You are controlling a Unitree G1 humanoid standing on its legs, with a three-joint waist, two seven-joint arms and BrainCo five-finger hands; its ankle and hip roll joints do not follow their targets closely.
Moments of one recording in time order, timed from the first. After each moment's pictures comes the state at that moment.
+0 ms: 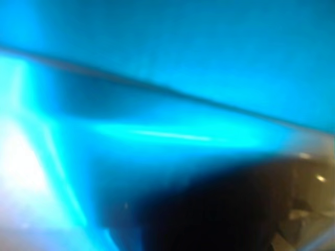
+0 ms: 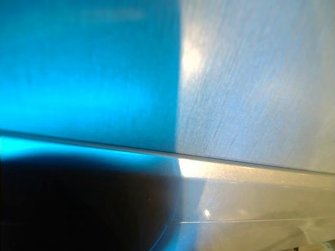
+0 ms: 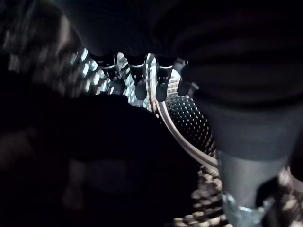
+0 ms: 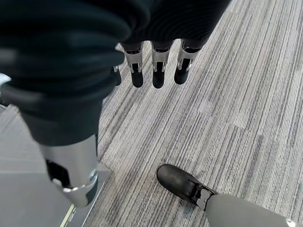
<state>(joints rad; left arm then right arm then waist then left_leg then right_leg) -1.62 0.54 -0.97 1.12 -0.23 -0.01 0.46 -0.51 -0.35 0.45 0.78 0.42 -0.20 -0.39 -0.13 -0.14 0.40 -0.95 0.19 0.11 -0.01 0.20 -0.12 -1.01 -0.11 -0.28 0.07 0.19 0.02</state>
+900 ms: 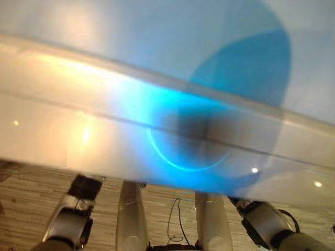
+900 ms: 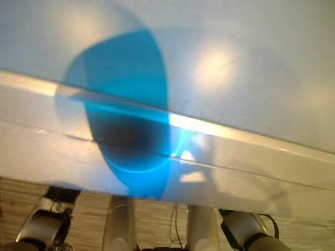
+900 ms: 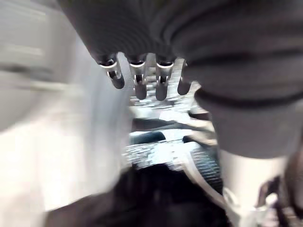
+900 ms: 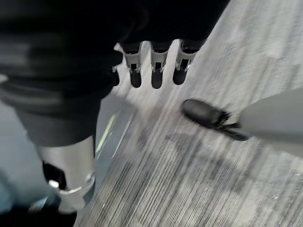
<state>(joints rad) -0.48 0.43 -0.22 0.17 0.28 0.02 0.69 -0.65 -0.18 0.47 0.93 0.34 -0.15 -0.39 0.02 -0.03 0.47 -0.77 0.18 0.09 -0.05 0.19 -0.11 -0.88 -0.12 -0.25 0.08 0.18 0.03</state>
